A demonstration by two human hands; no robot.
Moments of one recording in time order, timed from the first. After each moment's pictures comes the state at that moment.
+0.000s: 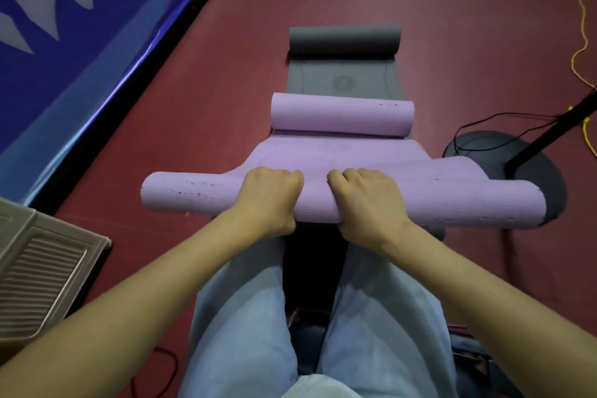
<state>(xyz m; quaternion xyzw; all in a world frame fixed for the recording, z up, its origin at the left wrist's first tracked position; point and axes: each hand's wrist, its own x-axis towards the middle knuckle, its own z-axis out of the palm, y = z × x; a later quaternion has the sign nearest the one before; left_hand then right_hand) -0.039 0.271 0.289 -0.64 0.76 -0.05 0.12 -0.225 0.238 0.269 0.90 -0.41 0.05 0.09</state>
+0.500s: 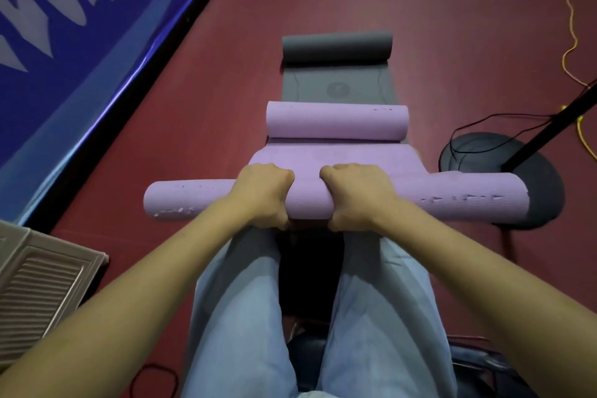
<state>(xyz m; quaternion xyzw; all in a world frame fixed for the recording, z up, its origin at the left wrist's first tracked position) -0.029 0.236 0.305 -0.64 0.75 0.03 0.16 -0.215 0.204 0.288 0.90 -0.43 -0.03 -0.03</state>
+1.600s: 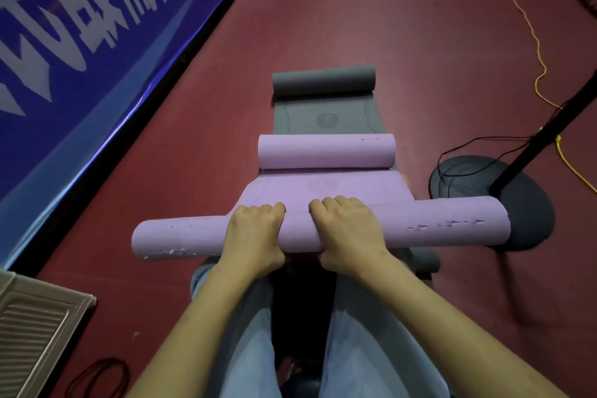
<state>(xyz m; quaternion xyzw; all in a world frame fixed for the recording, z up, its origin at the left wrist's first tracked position) -0.044 0.255 0.281 -0.68 0.73 -0.03 0.06 -0.221 0.218 0.269 0.89 -0.45 0.06 0.05</state>
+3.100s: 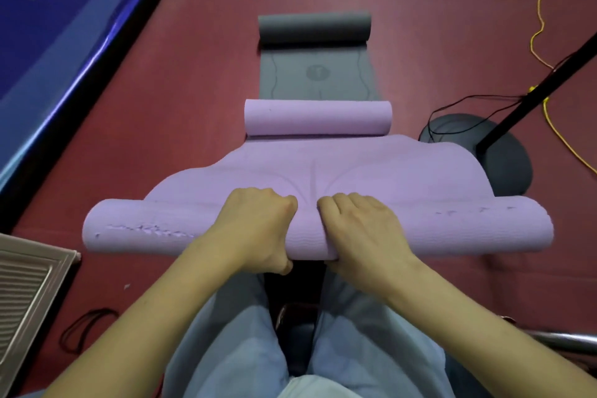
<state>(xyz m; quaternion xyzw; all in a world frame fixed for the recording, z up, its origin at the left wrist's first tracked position) -0.056 0.302 0.317 -0.59 0.79 0.06 0.17 -0.239 0.296 0.288 0.90 -0.43 0.02 0.03</state>
